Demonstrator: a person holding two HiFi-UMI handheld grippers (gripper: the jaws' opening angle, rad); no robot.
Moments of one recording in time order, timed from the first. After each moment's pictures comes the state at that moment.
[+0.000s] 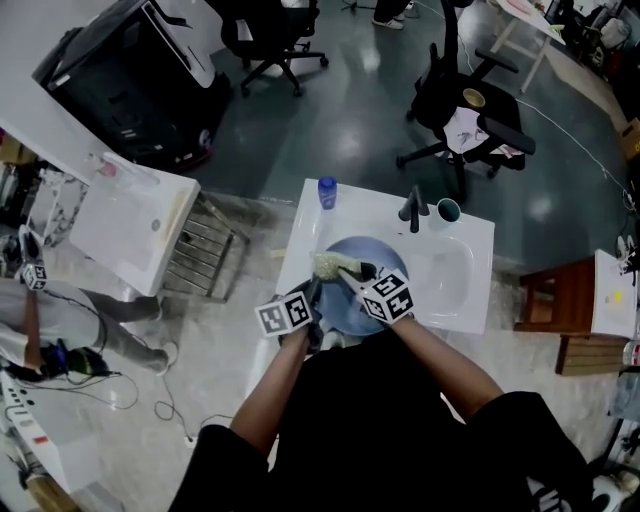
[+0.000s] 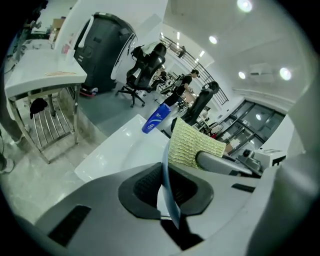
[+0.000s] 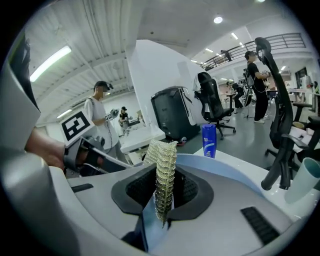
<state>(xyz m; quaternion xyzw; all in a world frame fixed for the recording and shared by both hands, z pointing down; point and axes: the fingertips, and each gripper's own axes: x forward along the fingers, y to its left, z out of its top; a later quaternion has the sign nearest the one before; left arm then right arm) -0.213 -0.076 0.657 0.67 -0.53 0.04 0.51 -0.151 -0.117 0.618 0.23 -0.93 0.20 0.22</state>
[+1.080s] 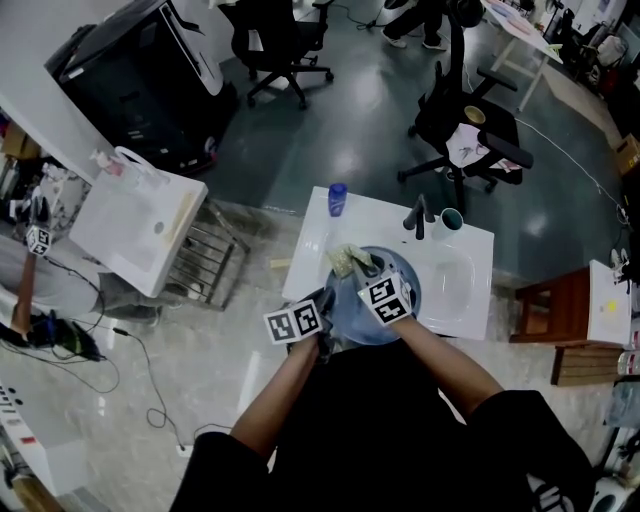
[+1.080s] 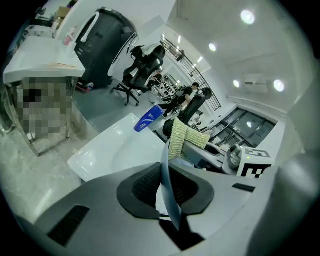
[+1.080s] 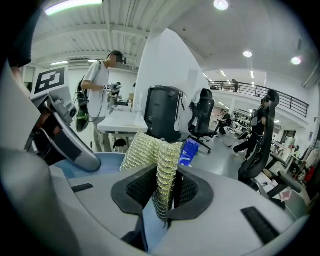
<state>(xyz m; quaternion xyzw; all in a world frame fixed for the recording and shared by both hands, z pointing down) -0.201 -0.059 0.635 0.69 -0.50 0.00 0.52 -0.146 -0.145 0.610 0.32 -0.90 0.00 0.30</state>
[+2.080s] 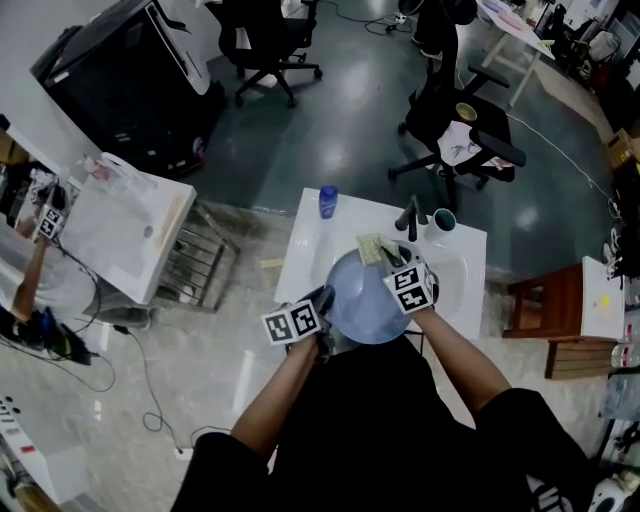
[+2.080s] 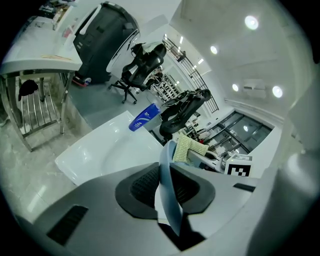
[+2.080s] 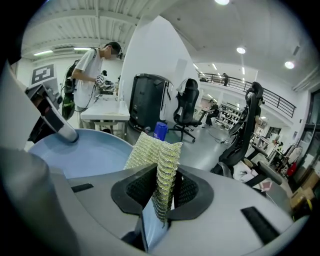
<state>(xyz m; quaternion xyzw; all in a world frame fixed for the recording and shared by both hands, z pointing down) -0.188 -0.078 0.635 0.70 -0.48 -0.03 0.53 -0.054 -0.196 0.620 0.39 -0.85 0.01 0.35</state>
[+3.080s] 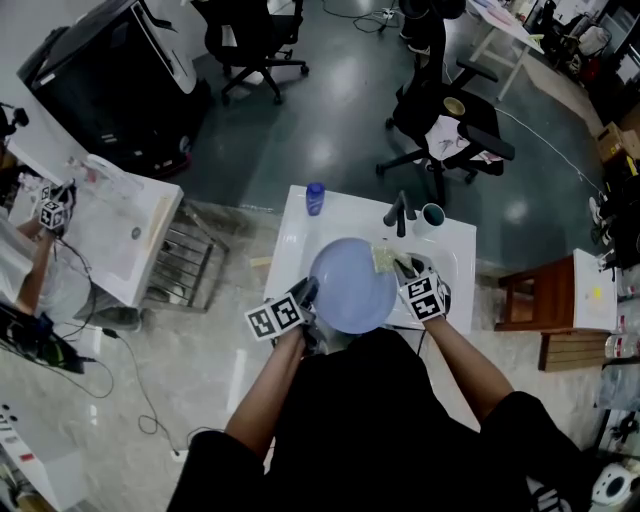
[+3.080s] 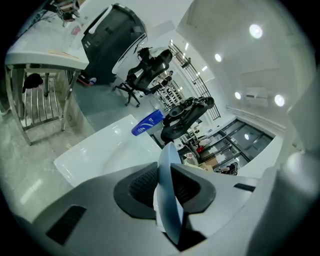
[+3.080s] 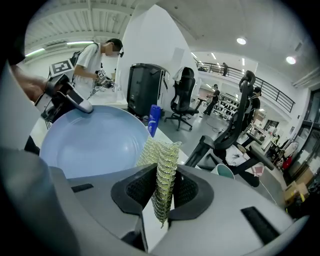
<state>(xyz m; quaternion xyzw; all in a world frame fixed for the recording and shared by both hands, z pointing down) -0.205 -0.091 0.638 0.68 -0.49 -0.06 0.54 0.019 -0.164 0.640 0.40 -0.82 0.05 0.40</state>
